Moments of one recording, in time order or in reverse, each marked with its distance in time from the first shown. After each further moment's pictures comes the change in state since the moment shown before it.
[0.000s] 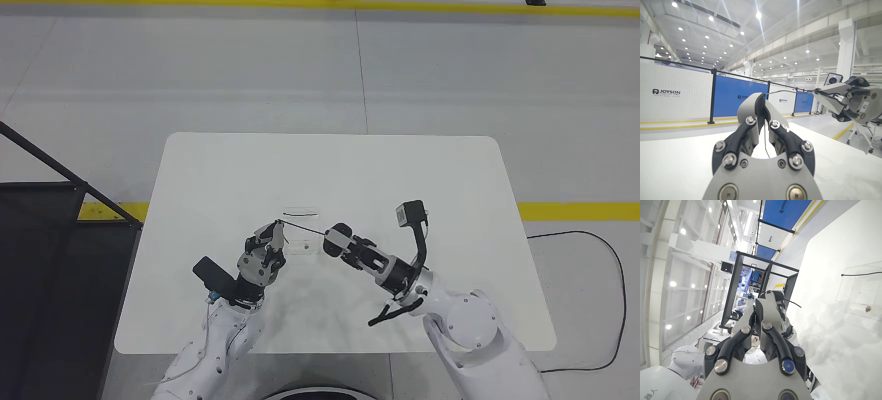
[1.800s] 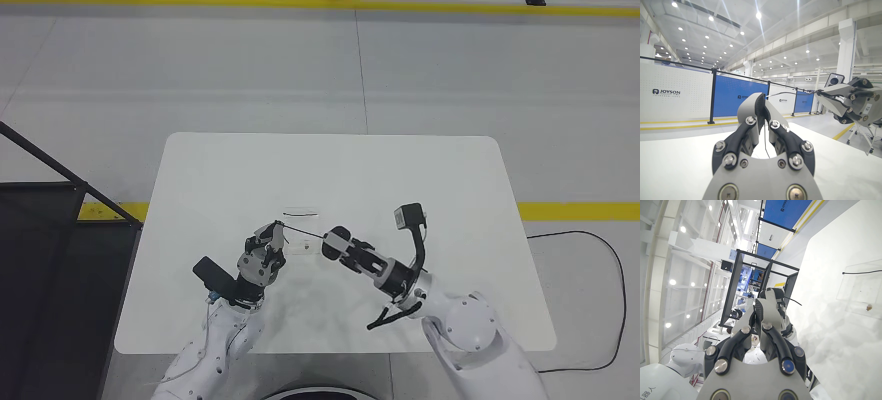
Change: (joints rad) left arm 0.000 0.000 0.000 0.000 0.000 0.000 0.000; right arm -0.008 -0.003 -0.003 -0.001 -0.014 -0.014 0.005
